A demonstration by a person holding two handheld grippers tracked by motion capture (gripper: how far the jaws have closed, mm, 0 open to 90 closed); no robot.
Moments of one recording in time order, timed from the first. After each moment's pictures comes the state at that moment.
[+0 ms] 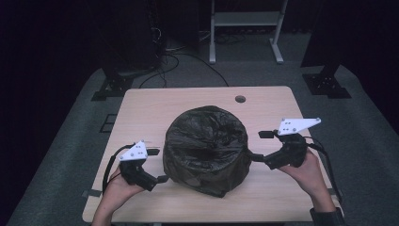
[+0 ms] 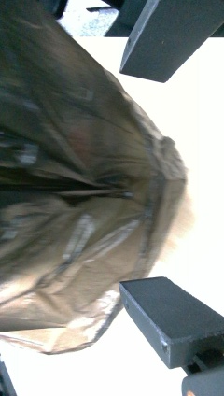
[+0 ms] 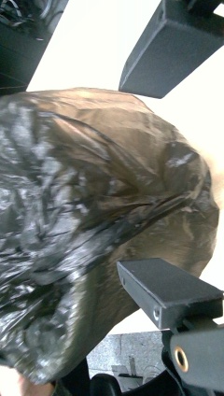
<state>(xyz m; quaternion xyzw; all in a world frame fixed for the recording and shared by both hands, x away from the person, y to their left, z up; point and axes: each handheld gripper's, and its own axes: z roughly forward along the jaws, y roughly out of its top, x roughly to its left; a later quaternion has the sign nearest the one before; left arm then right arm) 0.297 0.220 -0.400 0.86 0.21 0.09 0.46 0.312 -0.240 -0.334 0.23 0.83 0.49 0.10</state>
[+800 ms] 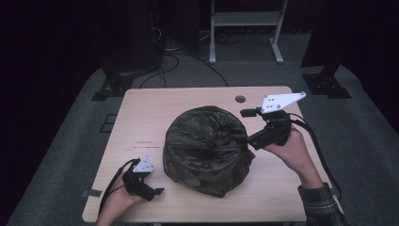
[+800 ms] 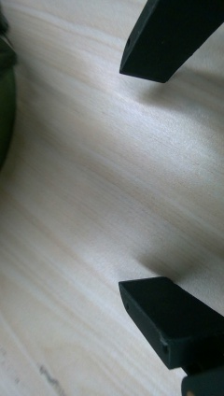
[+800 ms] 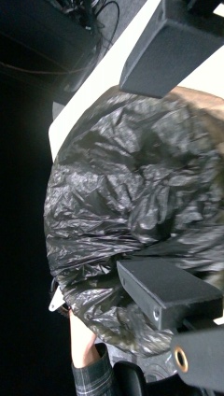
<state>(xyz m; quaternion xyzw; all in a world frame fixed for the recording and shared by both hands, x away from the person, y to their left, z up) 0.303 0.232 -0.476 0.90 0.26 0.10 0.33 0.341 -0.192 -0.279 0.16 0.84 0.51 0.11</state>
